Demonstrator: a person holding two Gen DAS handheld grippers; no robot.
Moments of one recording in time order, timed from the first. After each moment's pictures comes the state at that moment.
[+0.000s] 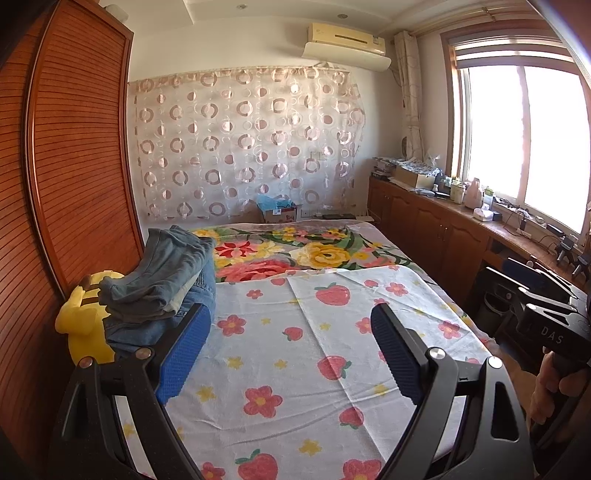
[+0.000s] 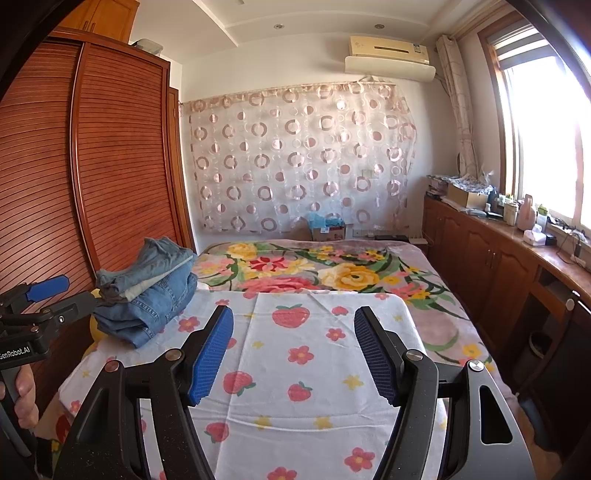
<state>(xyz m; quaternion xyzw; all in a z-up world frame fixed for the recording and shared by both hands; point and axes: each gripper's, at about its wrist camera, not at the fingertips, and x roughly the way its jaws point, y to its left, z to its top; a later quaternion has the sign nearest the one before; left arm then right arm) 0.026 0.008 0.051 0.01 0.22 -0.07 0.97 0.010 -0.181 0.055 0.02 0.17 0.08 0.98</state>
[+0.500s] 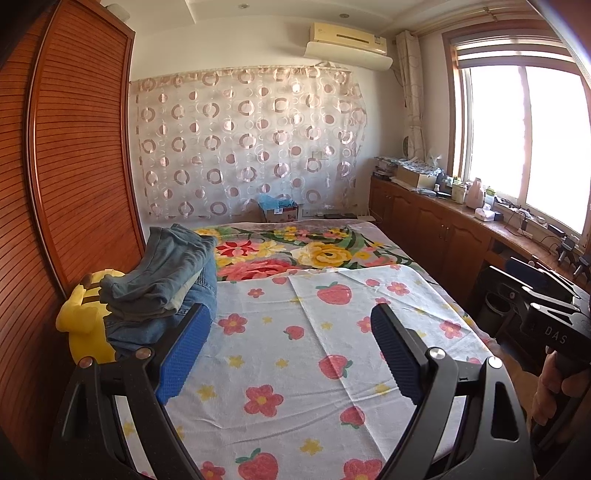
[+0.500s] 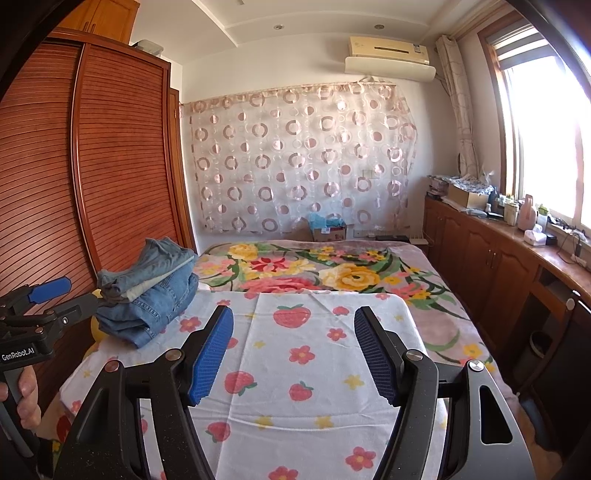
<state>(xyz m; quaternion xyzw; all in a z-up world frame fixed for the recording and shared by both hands) 0.026 0.009 0.051 0.01 0.22 -0.07 0.97 0.010 -0.182 0.055 0.02 0.17 0.08 0.98</state>
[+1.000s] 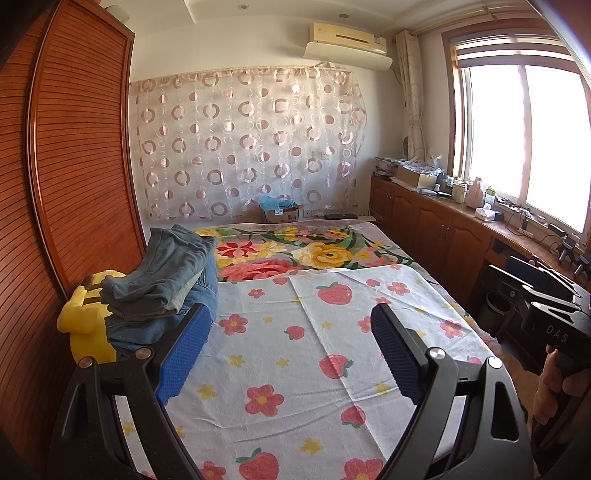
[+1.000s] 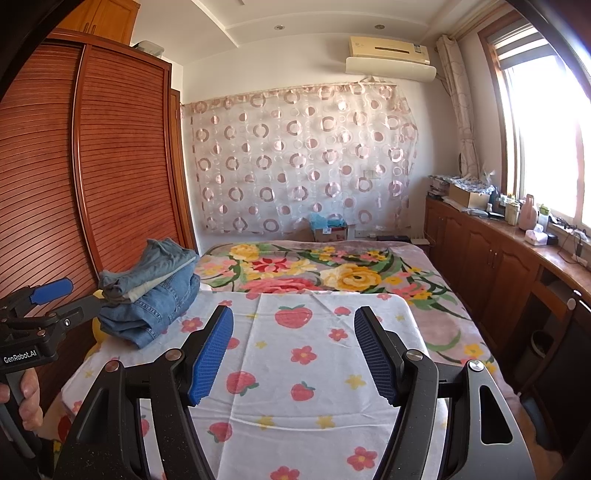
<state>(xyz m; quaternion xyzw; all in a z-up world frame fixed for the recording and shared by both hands) 0.026 0.009 0.052 0.01 0.22 -0.07 0.97 0.010 -0.183 0.055 0.02 0.17 0.08 0.98</state>
